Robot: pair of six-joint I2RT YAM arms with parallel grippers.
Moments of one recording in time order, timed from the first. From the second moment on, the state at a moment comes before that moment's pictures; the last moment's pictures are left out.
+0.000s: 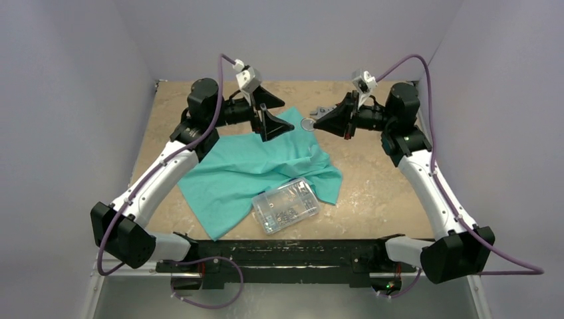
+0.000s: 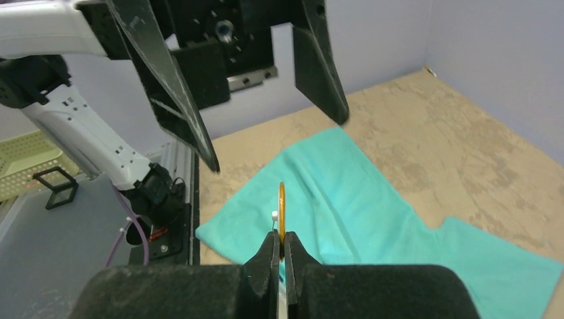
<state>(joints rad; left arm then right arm) -0.49 1.35 1.29 0.08 0.83 -0.17 0.24 1.22 1.19 0.00 -1.11 0.17</state>
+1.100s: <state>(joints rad) -0.40 1.45 1.53 -0.73 0.33 -0.10 -0.15 1.25 1.08 -0.71 -0.02 -0.50</state>
